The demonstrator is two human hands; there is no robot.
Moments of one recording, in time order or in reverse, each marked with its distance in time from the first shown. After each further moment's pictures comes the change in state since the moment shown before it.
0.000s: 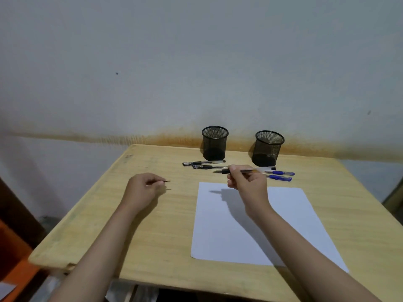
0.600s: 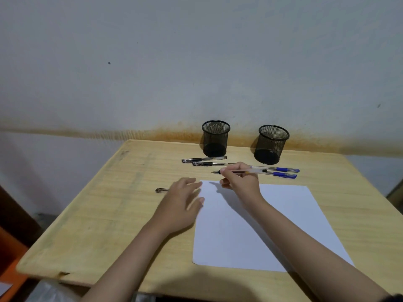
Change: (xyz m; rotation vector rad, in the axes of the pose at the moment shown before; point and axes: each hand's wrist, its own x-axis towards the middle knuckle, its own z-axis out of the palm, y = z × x) left_hand -0.039 0.021 0.058 0.330 -0.253 0.370; right_hand 0.032 0.030 0.008 -0.127 -0.042 0.094
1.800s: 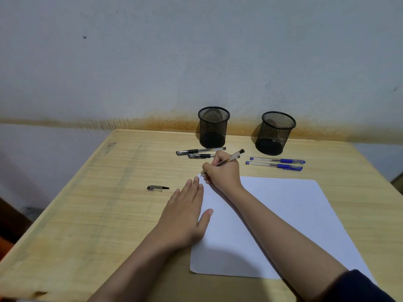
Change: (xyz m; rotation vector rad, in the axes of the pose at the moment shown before) left_hand 0.001 0.002 0.030 0.435 -0.318 -0.024; right_hand 0.043 0.033 0.043 -0.248 0.010 -0.050
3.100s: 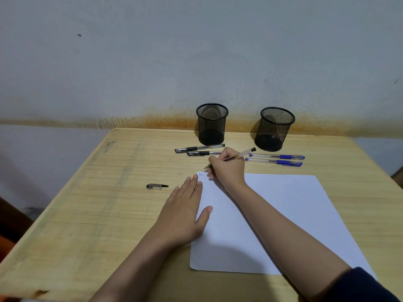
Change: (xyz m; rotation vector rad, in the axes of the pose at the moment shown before) left_hand -0.002 -0.001 -0.002 -0.076 0.048 0.023; right_hand 0.005 0.007 -0.006 0.254 0.096 0.096
